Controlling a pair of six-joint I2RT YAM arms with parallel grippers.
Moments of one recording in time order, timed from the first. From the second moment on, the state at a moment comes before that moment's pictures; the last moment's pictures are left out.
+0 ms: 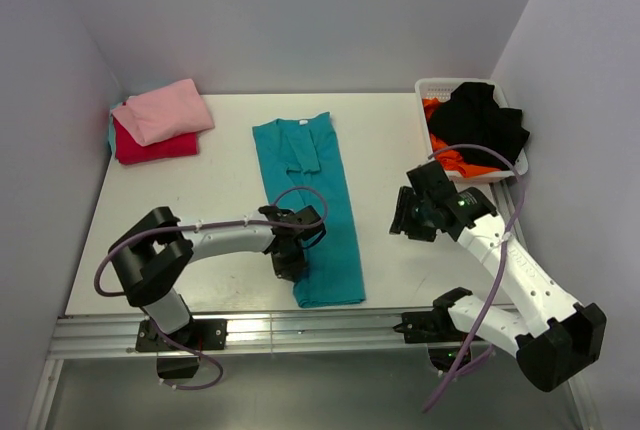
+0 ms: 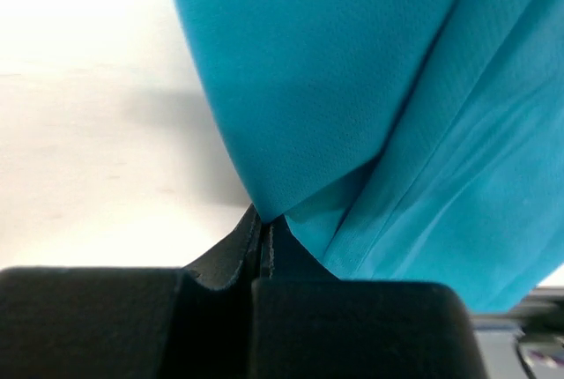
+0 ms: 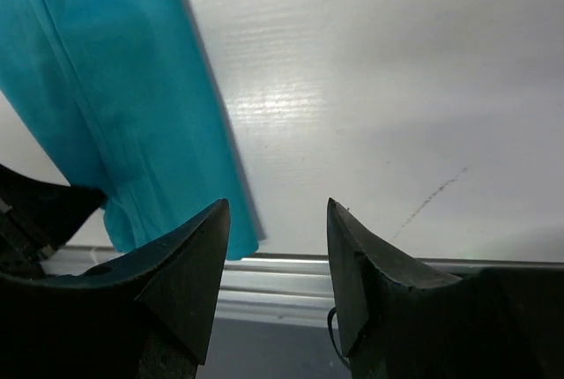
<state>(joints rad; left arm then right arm) -1.01 1.68 0.98 -0.71 -0.03 -1.23 0.42 1.00 0.93 -1.02 0.07 0.66</state>
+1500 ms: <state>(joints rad) -1.13 1.53 0.82 -0.74 -0.02 -1.35 0.85 1.12 0.51 -0.55 -0.23 0.96</state>
